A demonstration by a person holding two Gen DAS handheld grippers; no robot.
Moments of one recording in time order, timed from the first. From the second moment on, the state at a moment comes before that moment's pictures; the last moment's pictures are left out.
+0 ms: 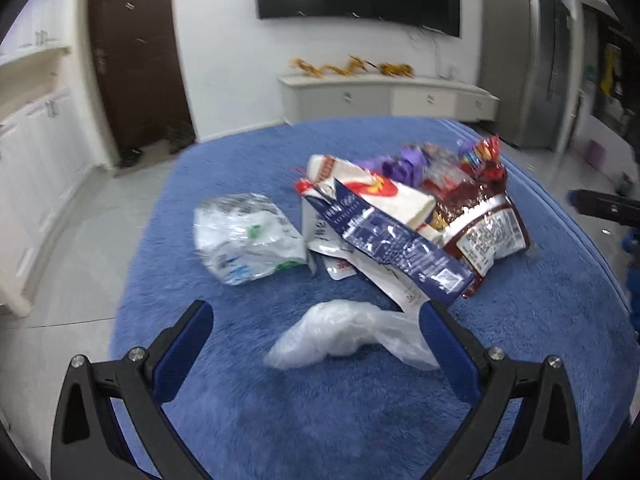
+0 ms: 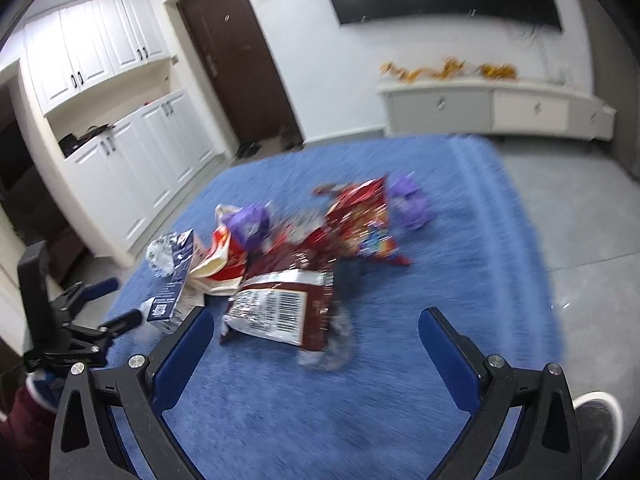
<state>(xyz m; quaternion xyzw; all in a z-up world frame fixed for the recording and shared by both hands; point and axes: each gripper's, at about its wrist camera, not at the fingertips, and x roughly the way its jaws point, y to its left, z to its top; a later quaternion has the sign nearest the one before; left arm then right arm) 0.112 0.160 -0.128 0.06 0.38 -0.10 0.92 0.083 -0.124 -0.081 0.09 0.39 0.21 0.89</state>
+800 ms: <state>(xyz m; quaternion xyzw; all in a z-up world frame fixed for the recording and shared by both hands) 0.096 0.146 -0.154 0.05 0.43 -0.15 0.89 0.098 -0.085 -0.083 0.09 0.38 0.32 0.86</state>
